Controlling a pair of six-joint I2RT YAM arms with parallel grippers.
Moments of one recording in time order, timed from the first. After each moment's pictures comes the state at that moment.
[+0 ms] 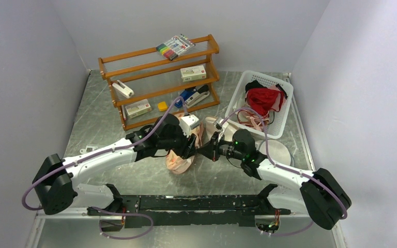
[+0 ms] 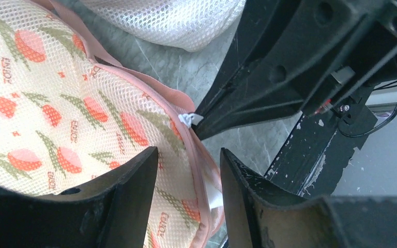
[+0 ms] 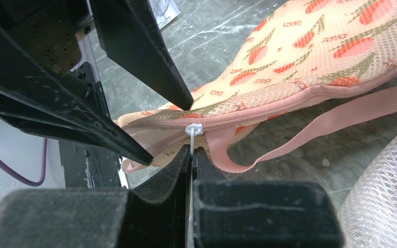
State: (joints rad) left arm -0.91 1.26 0.87 -0.23 0.20 -0.21; right arm 0.67 1.13 0.34 0.55 -0.51 0.34
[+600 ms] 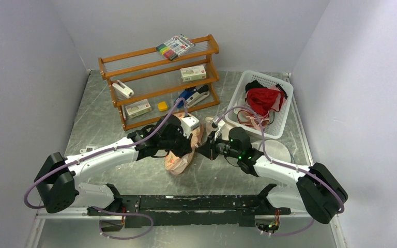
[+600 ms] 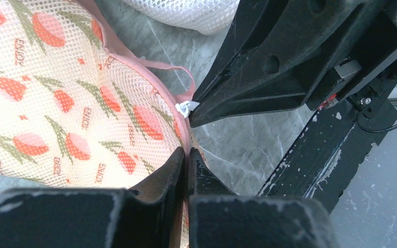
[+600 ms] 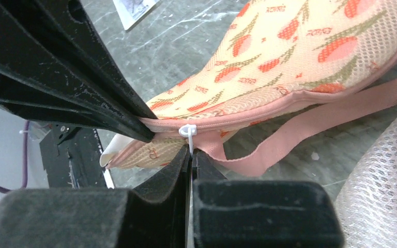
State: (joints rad) left arm -0.91 1.30 0.89 -0.29 0.17 -0.19; right arm 0.69 1.19 0.38 0.49 -0.44 0.32
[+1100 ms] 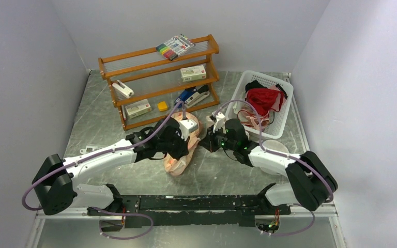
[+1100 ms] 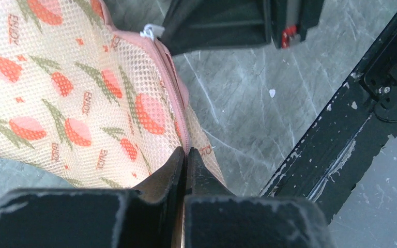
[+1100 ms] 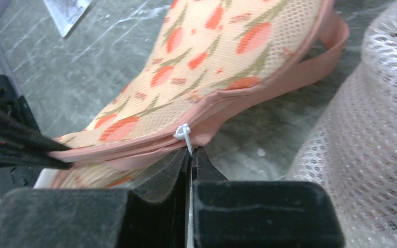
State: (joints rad) left arm -0.91 1.28 0.86 -0.32 0.14 -0.18; right arm 0.64 1.31 0.49 0.38 -0.35 0.28
